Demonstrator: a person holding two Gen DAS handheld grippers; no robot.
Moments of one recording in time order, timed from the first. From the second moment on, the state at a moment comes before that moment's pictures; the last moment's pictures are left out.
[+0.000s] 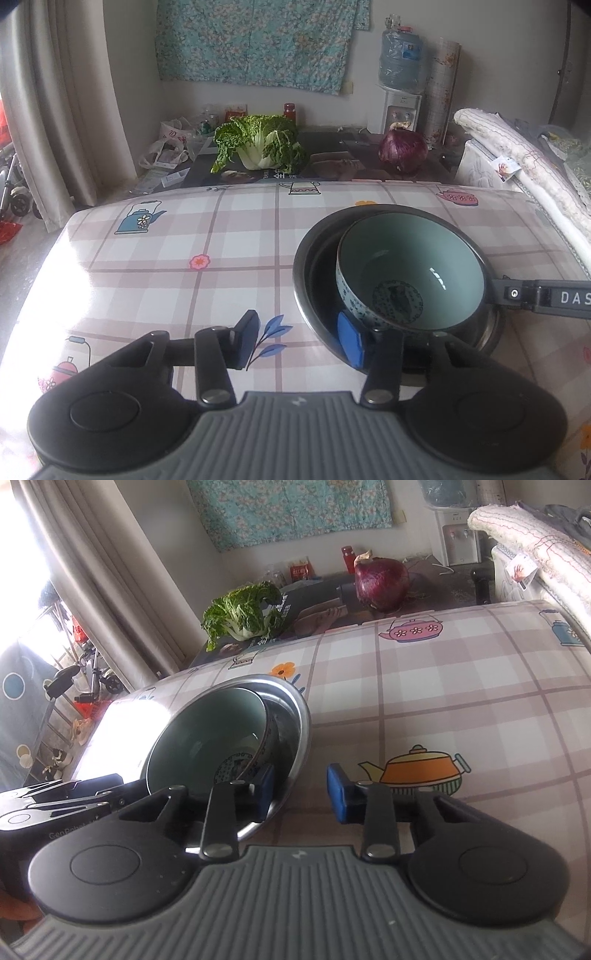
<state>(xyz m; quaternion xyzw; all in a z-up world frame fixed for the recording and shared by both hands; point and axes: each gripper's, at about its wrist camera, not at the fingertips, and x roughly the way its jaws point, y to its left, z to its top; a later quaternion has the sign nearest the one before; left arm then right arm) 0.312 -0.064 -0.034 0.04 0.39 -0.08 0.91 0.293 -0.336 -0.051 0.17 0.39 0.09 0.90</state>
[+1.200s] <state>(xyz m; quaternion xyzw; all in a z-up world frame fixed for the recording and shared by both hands) 0.328 -0.040 -0.041 -0.05 0.44 -0.11 0.89 0.320 -0.339 -0.067 0.25 0.43 0.11 0.86</state>
